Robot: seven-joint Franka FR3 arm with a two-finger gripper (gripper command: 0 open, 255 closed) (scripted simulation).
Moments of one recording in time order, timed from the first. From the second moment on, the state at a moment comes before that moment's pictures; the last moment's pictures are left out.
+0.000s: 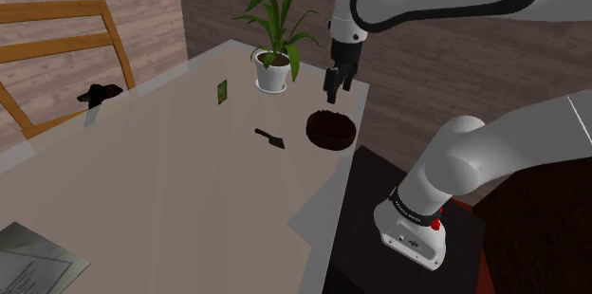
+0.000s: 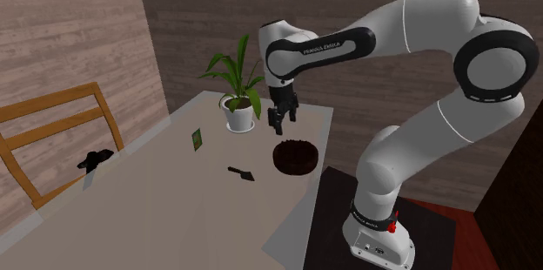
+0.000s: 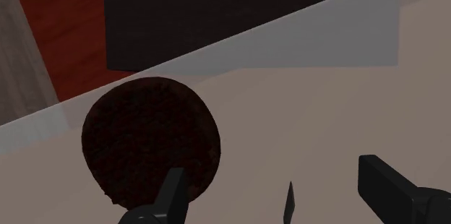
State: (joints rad) arm -0.01 -0.62 0.08 -2.53 -0.01 1.76 -0.01
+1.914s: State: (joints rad) arm 0.00 0.31 0.12 -2.27 -0.05 2.52 0.23
